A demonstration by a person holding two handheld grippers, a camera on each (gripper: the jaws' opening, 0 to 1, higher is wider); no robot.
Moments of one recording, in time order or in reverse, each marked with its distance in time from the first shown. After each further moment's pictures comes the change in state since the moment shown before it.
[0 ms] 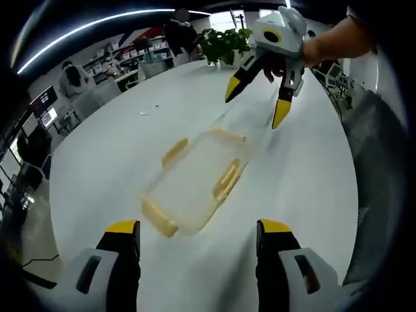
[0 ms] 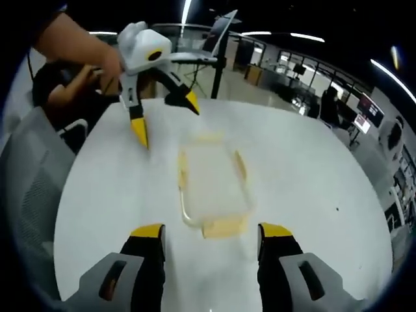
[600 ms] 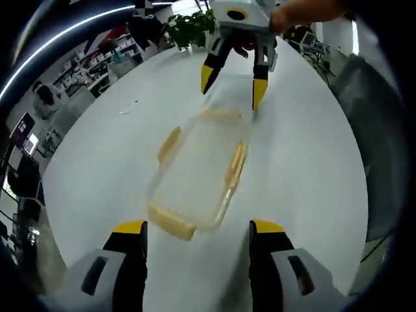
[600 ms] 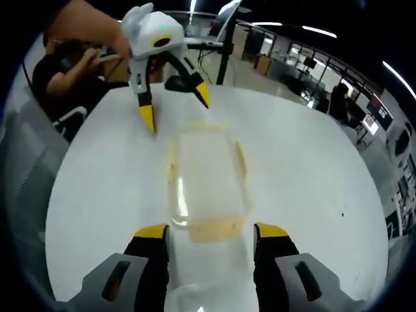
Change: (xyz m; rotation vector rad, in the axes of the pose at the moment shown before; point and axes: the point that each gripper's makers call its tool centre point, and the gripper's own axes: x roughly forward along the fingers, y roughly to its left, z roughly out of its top) left arm 0.018 0.019 -0.007 0.208 0.092 -0.078; right arm 0.024 -0.012 -0.007 -0.049 0.088 0.037
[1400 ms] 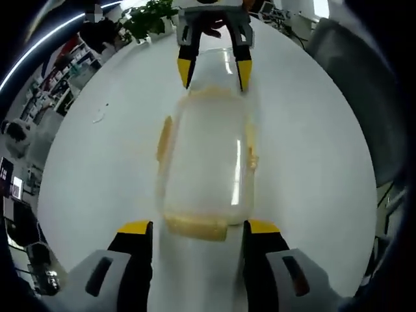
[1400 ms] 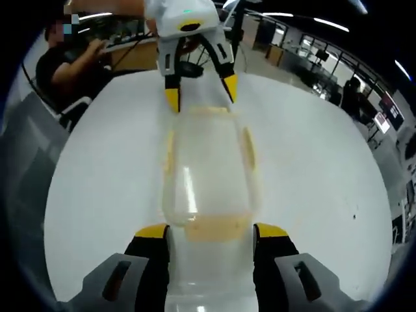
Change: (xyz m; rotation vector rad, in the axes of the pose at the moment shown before) left arm 0.024 0.026 -0.007 0.285 0.115 -0.148; right arm 0.018 -0.001 -0.010 -0.019 0.074 0.081
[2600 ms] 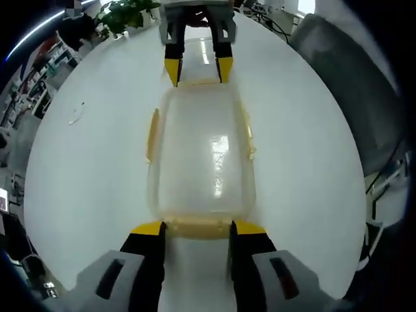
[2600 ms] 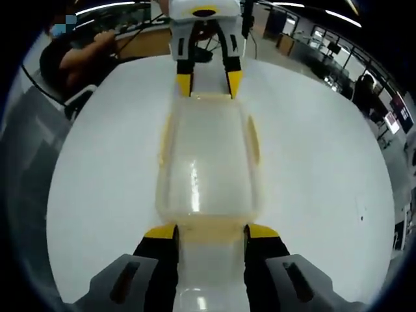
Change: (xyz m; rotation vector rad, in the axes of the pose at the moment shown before) left arm 0.004 -0.010 0.000 0.032 0.039 -0.134; right arm 0.008 0.006 -0.009 -0.025 0.087 0.051
